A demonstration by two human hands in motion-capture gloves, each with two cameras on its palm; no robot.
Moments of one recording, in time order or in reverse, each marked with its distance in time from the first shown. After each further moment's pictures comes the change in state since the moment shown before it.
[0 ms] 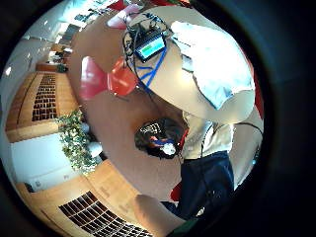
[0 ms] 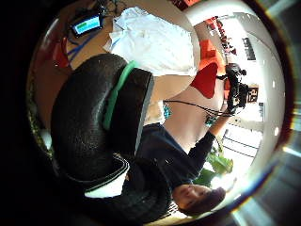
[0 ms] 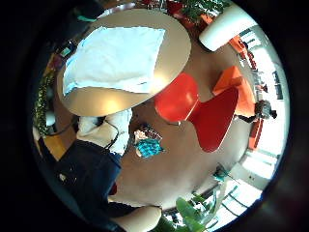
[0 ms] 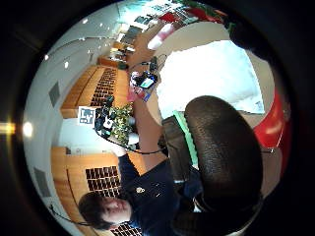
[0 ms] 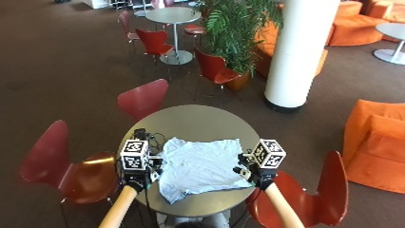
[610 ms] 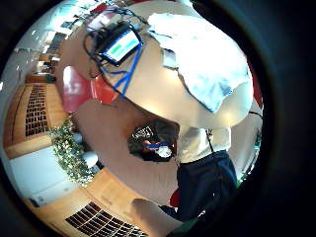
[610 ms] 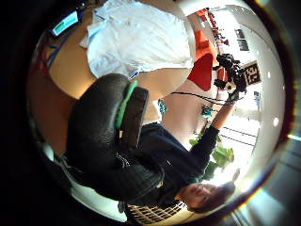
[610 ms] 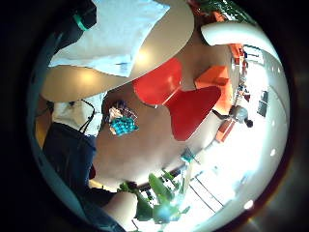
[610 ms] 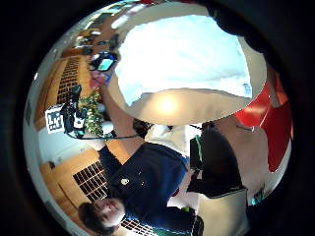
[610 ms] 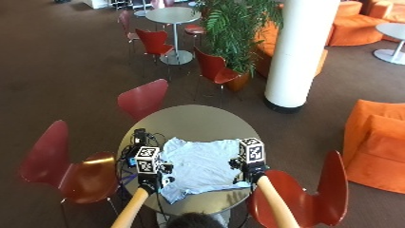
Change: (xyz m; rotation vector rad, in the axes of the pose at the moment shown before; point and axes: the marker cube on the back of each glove) left arm 0.031 -0.049 0.082 -0.080 0.087 0.109; right arm 0.028 -0.051 0.048 -0.356 0.313 0.063
